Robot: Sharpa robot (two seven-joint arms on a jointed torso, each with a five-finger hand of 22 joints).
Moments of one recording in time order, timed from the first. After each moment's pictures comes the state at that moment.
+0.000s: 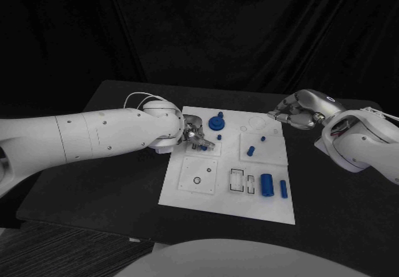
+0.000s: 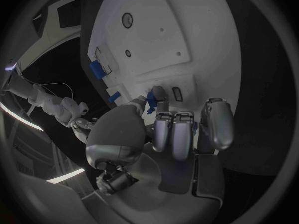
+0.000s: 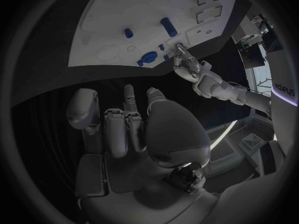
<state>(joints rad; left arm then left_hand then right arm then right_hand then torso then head) 1.32 -0.66 -0.21 1.41 -1.13 0.11 -0.44 0.98 0.01 0.12 0.28 0.15 1.08 0.01 0.36 1.20 1.46 -0.04 1.53 1.31 1.46 -0.09 1.56 1.31 0.06 1.41 0.02 1.29 1.29 1.33 -0.91 -0.21 1.56 -1.36 -0.49 -0.12 1.21 0.06 -0.08 0.28 0.43 0.95 0.10 0.27 0.29 1.47 0.02 1.55 1.31 1.47 -0.05 1.49 1.30 0.09 1.40 0.06 1.05 1.29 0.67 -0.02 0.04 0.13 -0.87</state>
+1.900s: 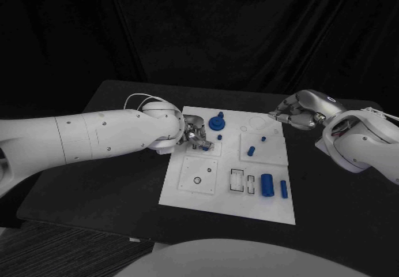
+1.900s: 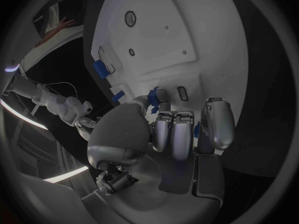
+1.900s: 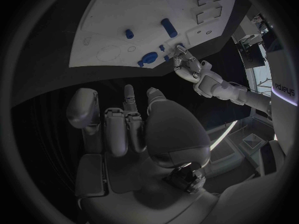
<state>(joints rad) 1.32 -0.67 -0.21 1.42 -1.13 0.09 -0.39 1.13 0.01 0.12 0.25 0.49 0.99 0.01 0.41 1.28 1.46 -0.05 1.53 1.31 1.46 -0.09 1.56 1.31 0.06 1.41 0.02 1.28 1.29 1.33 -0.91 -0.21 1.56 -1.36 -0.48 -0.12 1.21 0.06 -0.08 0.28 0.43 0.95 0.10 0.27 0.29 1.47 0.02 1.55 1.31 1.47 -0.05 1.47 1.30 0.09 1.40 0.06 1.05 1.29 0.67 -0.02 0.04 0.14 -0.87</state>
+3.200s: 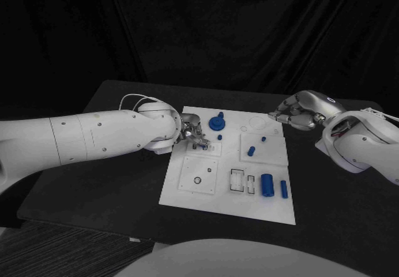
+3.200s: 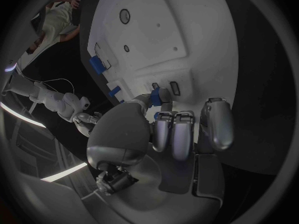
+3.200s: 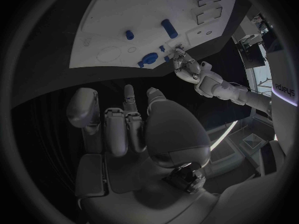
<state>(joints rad) 1.32 -0.69 -0.21 1.44 -1.13 0.04 -0.42 1.15 0.00 0.17 0.23 0.50 0.99 0.02 0.39 1.27 1.46 -0.05 1.53 1.31 1.46 -0.09 1.56 1.31 0.06 1.42 0.01 1.28 1.29 1.33 -0.91 -0.21 1.55 -1.36 -0.48 -0.12 1.21 0.06 -0.08 0.28 0.43 0.95 0.10 0.27 0.29 1.47 0.02 1.55 1.31 1.47 -0.05 1.47 1.30 0.09 1.40 0.06 1.04 1.29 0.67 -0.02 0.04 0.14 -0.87</state>
